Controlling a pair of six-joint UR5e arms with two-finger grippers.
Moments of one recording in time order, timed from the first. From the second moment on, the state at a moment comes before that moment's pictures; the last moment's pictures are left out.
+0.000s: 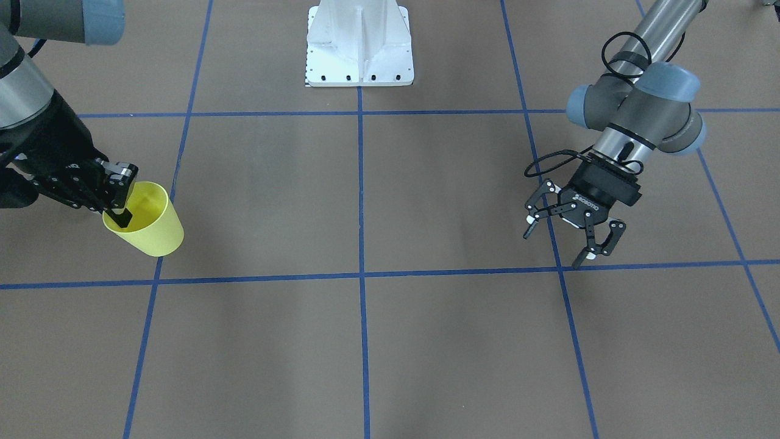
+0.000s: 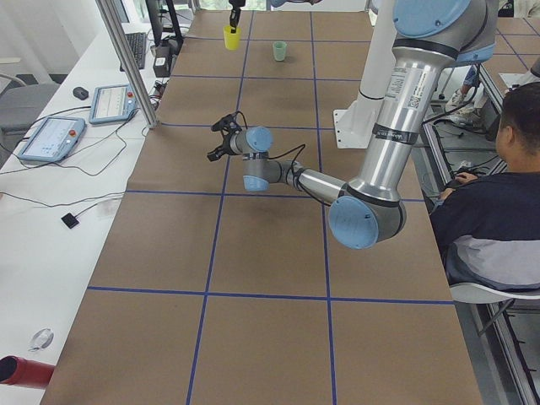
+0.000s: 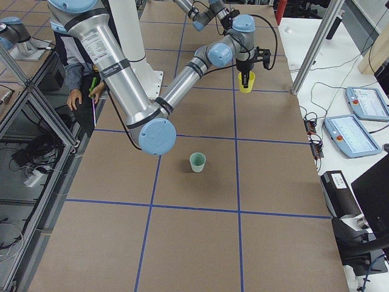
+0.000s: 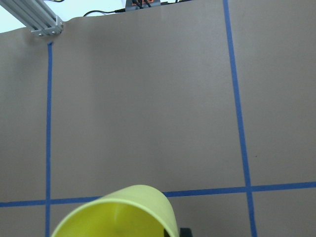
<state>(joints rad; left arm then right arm) -0.87 -1.84 -1.49 -2.74 -1.77 -0.57 1.09 -1.06 1.89 -1.69 2.16 0.89</state>
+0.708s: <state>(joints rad) -1.28 -1.74 -1.51 -2.29 -2.16 -0.06 1.21 -1.23 1.92 -1.69 2.22 0.57</state>
